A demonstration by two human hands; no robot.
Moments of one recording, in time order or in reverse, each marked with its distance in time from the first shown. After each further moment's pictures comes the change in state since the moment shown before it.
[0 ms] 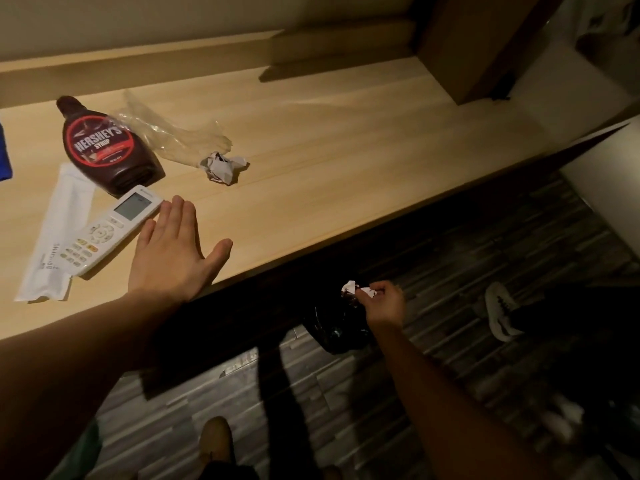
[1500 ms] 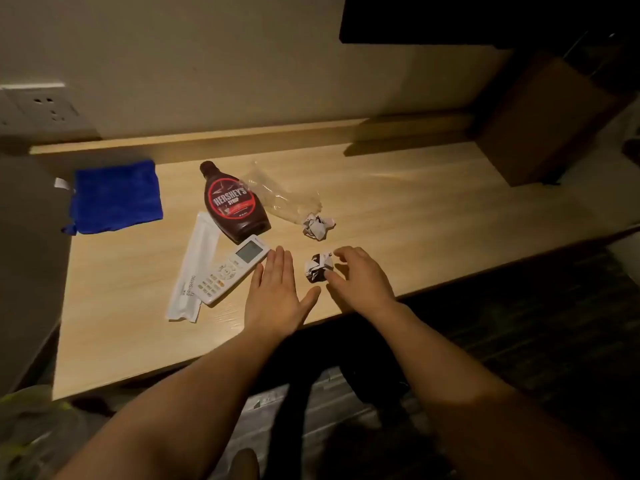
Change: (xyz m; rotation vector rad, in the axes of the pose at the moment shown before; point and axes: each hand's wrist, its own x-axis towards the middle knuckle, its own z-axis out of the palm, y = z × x) left_hand -0.012 -0.002 -0.009 -0.146 0.002 0.001; right_hand -0.105 -0.271 0.038 -0.417 -0.321 -0.692
